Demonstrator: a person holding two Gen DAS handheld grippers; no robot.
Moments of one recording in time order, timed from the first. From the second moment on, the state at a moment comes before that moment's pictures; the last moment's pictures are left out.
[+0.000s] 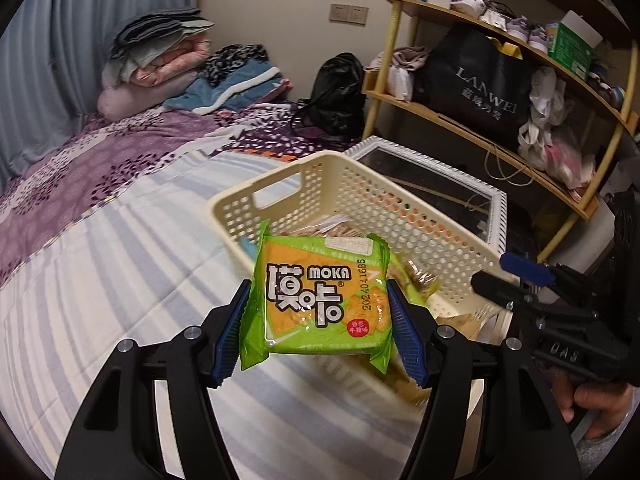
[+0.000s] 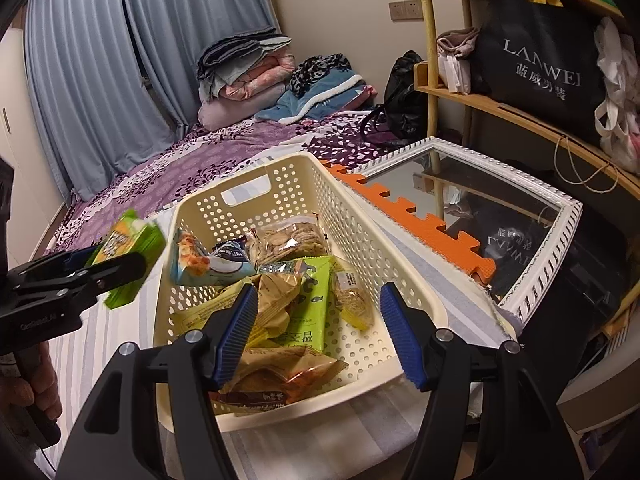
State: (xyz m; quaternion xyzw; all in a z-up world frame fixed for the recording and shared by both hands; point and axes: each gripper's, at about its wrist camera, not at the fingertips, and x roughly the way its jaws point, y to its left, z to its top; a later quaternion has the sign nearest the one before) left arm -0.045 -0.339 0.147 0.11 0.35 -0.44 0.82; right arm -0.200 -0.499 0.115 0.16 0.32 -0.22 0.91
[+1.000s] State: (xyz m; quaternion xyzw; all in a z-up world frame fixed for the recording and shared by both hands) left arm 0.010 -0.339 0.114 0.14 0.38 -0.37 0.84; right arm -0.202 -0.502 0.110 0.17 0.32 -0.22 0.91
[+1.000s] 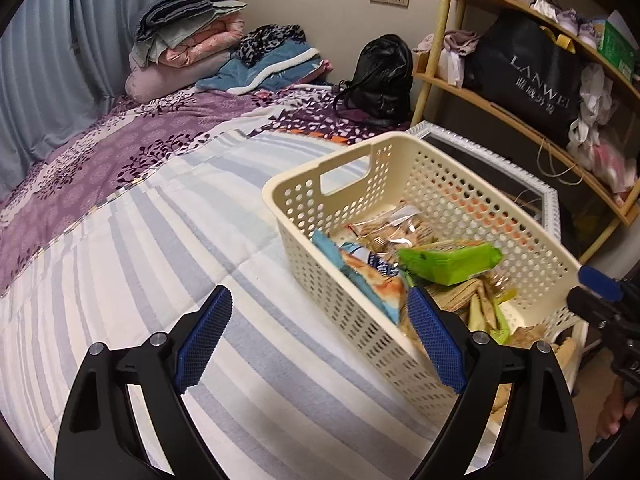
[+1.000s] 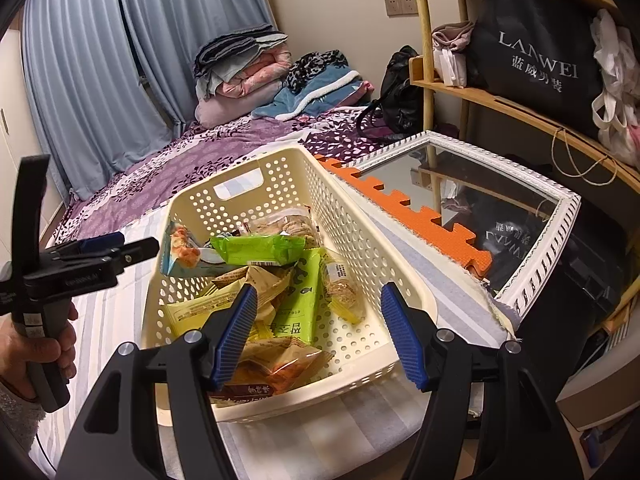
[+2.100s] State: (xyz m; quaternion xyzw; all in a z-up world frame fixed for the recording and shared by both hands) left arm -0.042 -0.305 0.168 0.15 0.31 -0.33 0.88; right arm -0.192 -0.460 0.131 0.11 0.34 -0.21 0.91
